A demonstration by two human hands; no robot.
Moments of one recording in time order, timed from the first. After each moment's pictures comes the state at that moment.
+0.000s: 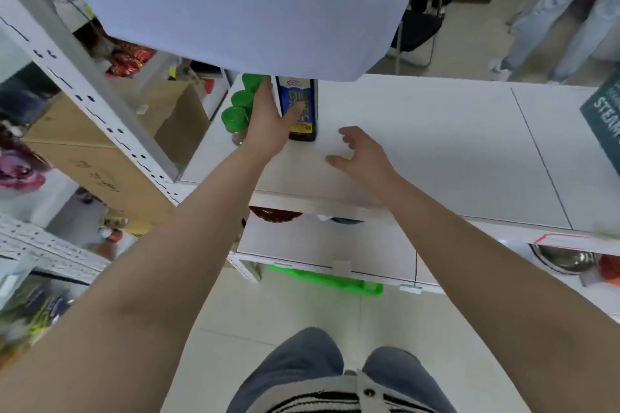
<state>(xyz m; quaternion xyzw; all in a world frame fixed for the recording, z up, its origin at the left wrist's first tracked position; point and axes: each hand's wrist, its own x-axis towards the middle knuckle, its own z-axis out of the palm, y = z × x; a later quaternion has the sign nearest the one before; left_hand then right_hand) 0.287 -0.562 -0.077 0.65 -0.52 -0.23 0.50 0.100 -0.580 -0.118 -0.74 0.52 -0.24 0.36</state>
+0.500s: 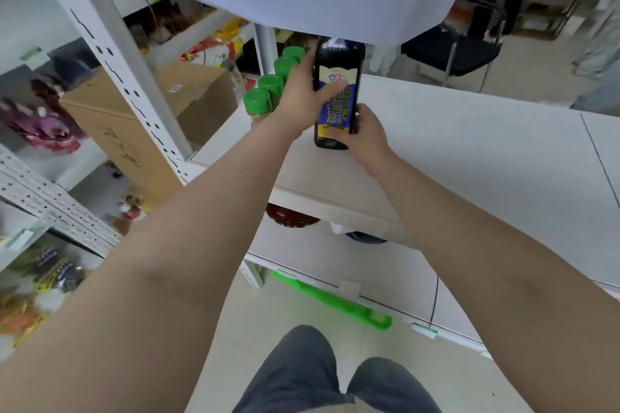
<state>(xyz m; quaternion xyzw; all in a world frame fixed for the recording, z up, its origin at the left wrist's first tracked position) 0.285 -0.595 -0.087 0.64 -0.51 -0.24 0.52 0.157 -0.650 -0.157 -0.70 0.44 -0.33 0.45</state>
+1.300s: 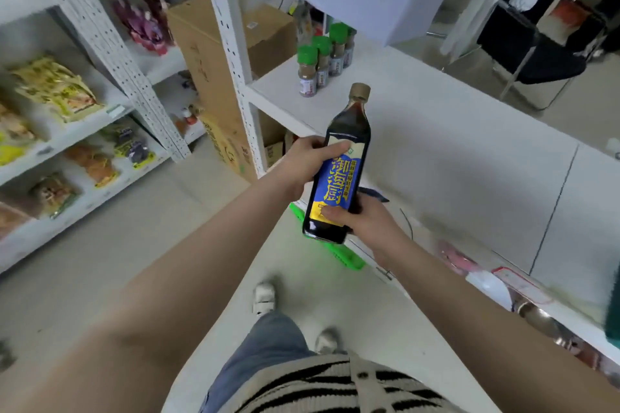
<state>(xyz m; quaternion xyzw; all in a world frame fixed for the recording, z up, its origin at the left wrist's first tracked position) 0.138 -0.392 -0.067 0.67 -0.19 -0.45 0.56 -0.014 -0.437 -0.106 -0.64 0.37 -0.06 0.68</state>
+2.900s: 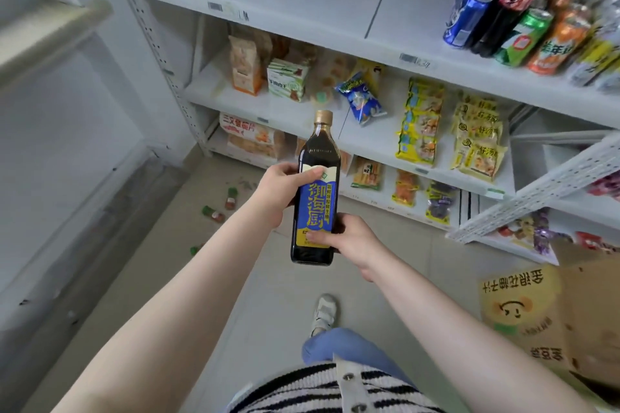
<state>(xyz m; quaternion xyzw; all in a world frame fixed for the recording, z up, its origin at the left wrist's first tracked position) 0.463 0.343 -0.089 0.62 0.29 -0.03 0.73 0.472 0.184 -0.122 -0.73 -0.04 0.39 0.57</state>
